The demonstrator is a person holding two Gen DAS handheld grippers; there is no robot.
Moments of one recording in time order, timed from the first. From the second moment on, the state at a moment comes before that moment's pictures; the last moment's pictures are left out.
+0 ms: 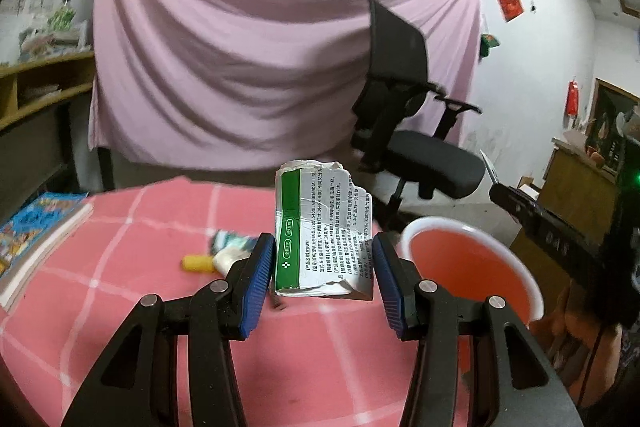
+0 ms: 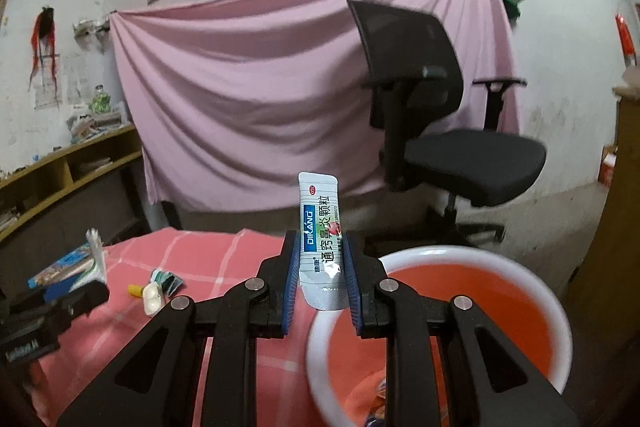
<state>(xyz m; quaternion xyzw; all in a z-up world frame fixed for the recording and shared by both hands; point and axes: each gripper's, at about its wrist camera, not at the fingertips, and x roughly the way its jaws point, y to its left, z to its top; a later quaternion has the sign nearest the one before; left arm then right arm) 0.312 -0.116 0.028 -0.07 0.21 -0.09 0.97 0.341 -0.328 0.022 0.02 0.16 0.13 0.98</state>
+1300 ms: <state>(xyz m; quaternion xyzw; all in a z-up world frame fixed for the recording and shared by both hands) 0.366 -0.292 0.023 0.03 0.29 -0.17 0.94 0.329 -0.446 -0.018 0.09 0.22 0.04 0.97</state>
